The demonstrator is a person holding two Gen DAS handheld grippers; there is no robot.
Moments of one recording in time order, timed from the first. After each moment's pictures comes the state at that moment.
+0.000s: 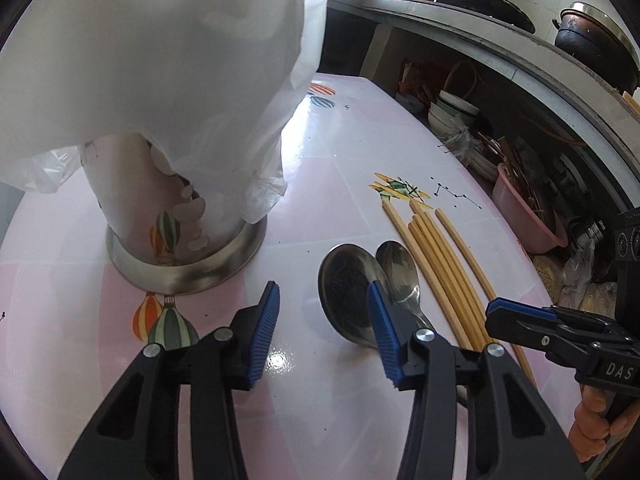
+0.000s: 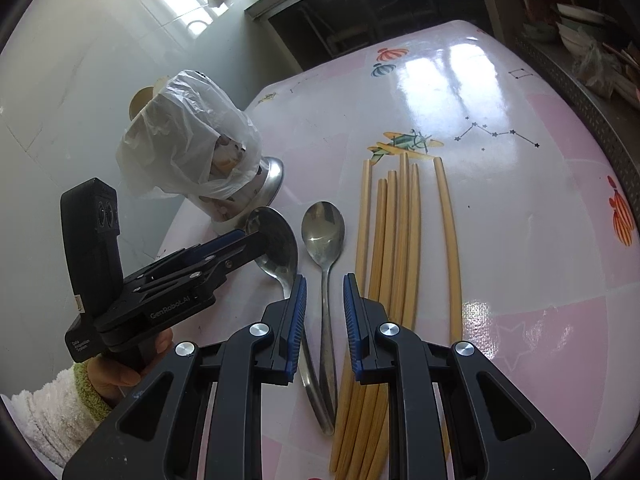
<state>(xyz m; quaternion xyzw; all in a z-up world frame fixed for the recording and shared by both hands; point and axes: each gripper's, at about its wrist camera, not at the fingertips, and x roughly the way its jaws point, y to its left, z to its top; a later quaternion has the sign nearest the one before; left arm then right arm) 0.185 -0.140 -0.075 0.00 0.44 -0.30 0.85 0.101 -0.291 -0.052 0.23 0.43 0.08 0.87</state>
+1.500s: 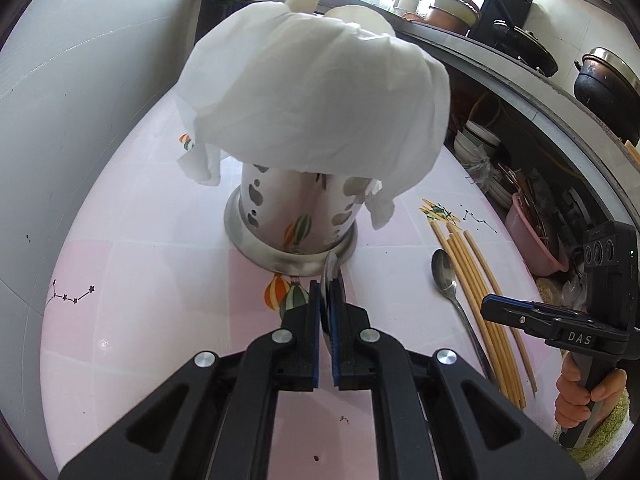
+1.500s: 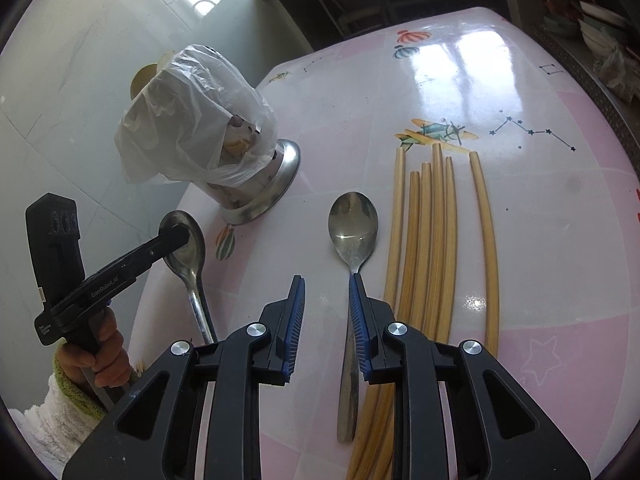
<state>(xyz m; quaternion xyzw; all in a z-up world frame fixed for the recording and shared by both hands) 0.184 -0.044 -0.046 -0.04 0.43 -0.26 0.86 0.125 -0.276 -0.051 0.22 0.47 0.10 0.85</state>
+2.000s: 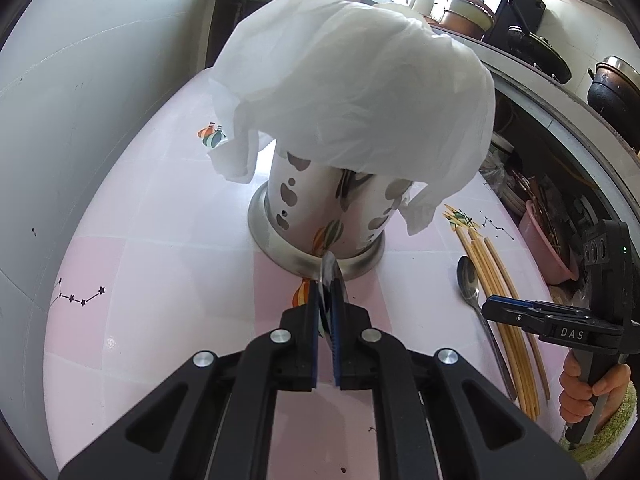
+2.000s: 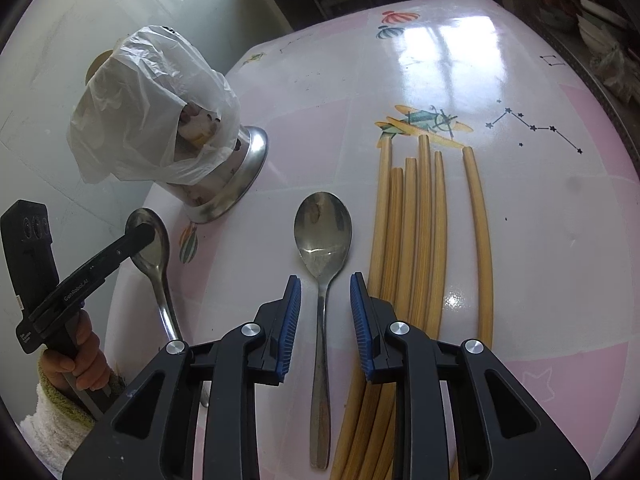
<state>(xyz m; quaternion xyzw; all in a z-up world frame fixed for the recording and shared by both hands) 0.194 -0.031 -0.056 -0.04 0.43 -0.24 0.87 0.148 -0.268 -0.066 0.19 0.50 0.08 0.84</state>
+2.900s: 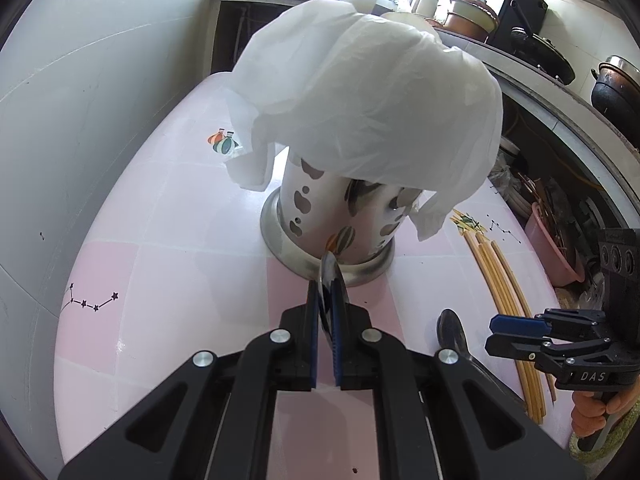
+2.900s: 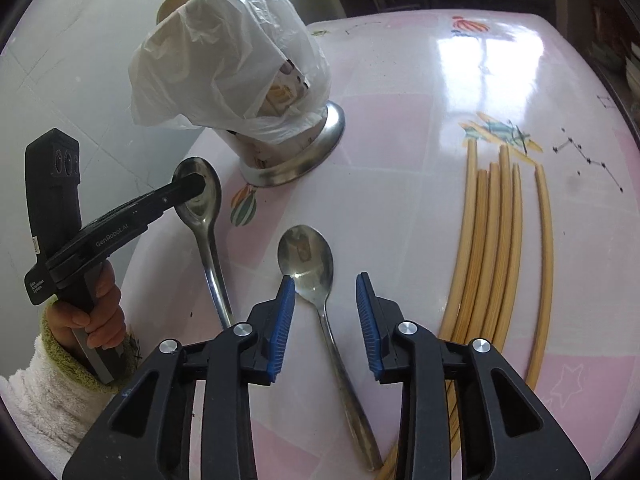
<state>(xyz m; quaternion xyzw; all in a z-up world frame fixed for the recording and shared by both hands) 0.196 -0.030 -0.052 -0.03 0.43 -0.23 0.87 0.154 -0.214 -0.051 0.11 0.51 0.15 0.84</state>
